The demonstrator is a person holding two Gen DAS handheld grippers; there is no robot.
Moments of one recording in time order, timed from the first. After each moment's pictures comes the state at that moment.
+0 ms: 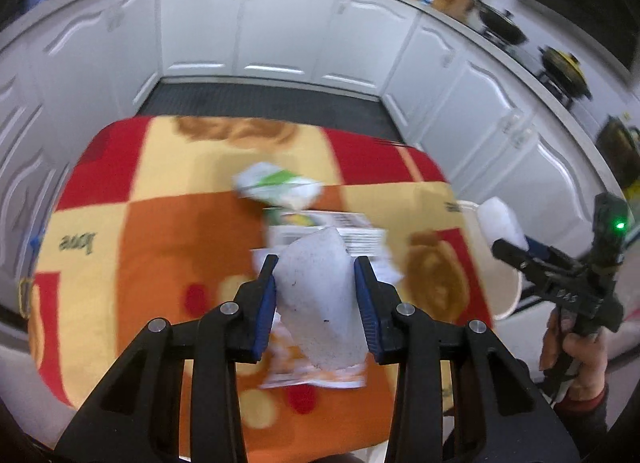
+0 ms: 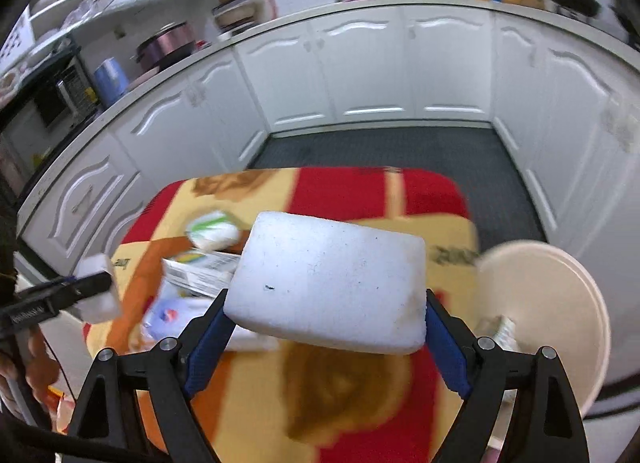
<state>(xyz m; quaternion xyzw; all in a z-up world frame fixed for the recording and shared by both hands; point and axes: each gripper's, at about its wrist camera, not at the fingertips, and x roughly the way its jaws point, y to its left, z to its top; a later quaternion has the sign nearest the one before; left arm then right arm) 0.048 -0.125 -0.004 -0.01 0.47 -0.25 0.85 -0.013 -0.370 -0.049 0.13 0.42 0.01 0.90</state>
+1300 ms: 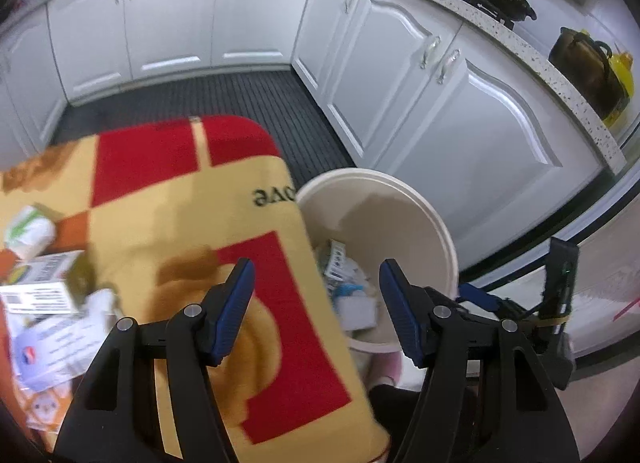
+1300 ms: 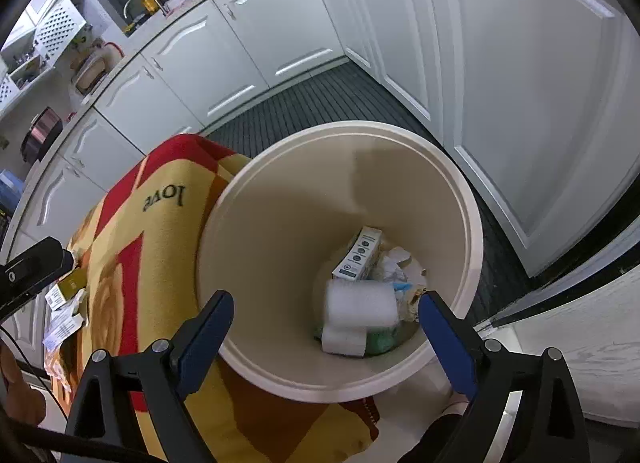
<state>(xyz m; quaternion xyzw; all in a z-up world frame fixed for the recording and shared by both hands) 0.022 -0.359 -0.036 0.05 0.48 -0.34 0.81 -0.105 -0.543 -0.133 0.27 0.45 -0.14 0.84</state>
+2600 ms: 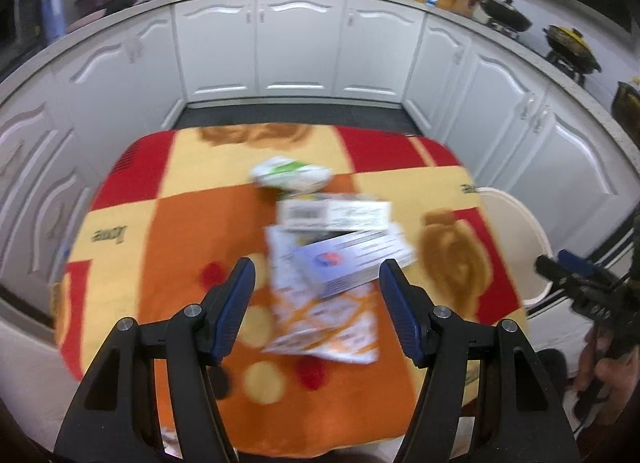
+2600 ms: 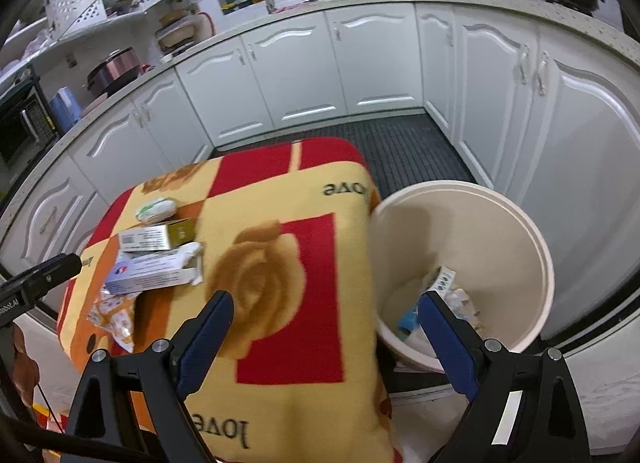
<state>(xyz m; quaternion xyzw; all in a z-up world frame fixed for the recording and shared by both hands) 0.008 -0.113 -0.016 0.04 0.43 -0.18 0.88 -0.086 -0.388 -0.060 0.15 0.41 -0.06 0.90</state>
